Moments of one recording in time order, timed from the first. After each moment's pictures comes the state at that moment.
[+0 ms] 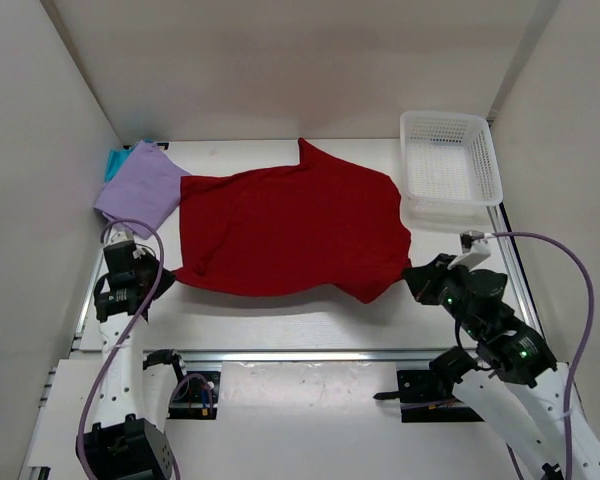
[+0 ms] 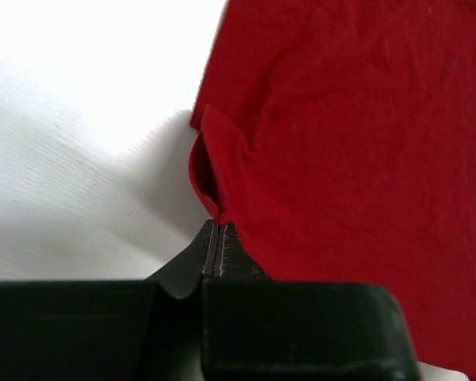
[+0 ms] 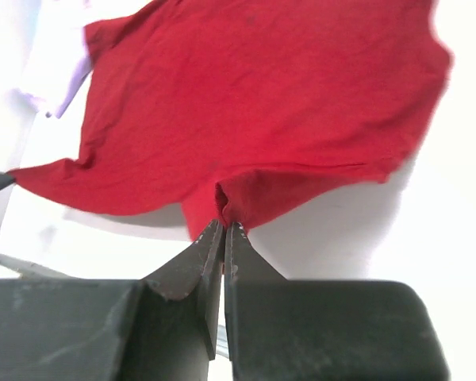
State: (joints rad) left arm 0.24 0.76 0.60 -0.61 0.11 -0.54; right arm 0.54 0.38 0.68 -0.64 0.12 0.59
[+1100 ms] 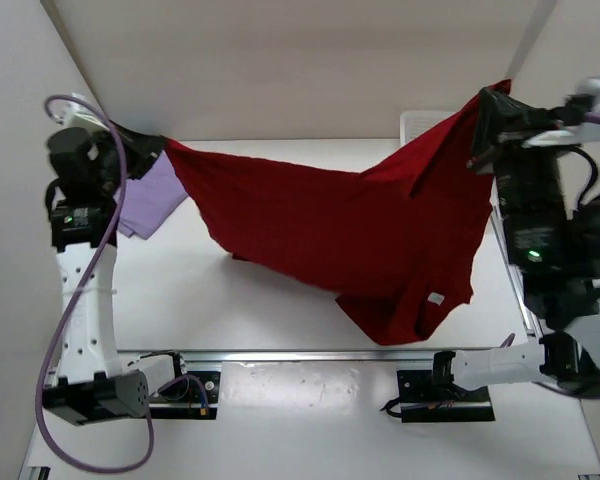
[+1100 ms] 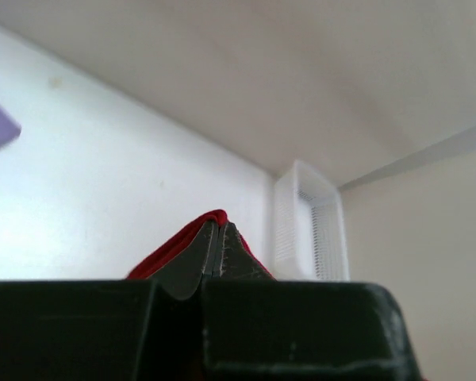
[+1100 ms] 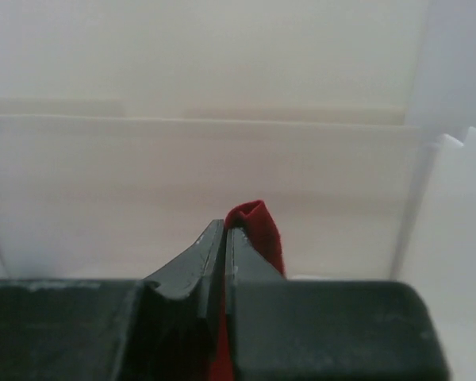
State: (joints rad) left arm 0.16 1.14 1.52 -0.47 0.32 -0.74; right arm 1.39 1.12 1.84 0.26 1.05 -0.88
